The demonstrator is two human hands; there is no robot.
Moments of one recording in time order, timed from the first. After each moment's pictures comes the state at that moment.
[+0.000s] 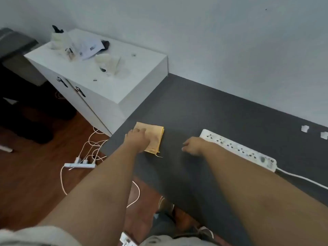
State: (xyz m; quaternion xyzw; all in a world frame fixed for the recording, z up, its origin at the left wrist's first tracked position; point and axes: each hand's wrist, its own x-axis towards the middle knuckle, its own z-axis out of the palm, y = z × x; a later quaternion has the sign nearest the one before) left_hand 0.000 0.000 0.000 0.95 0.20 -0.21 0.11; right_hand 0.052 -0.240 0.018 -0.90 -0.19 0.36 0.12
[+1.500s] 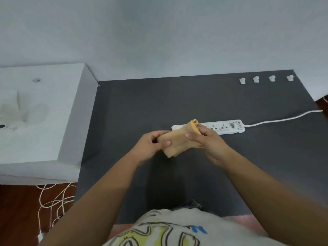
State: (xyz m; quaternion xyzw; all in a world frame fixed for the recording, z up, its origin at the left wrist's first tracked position) left_hand 0.086 -0.085 0.013 0.69 -0.08 -0.37 0.61; right_hand 0.011 -0.295 0.051 -0.59 0.17 0.11 0.78
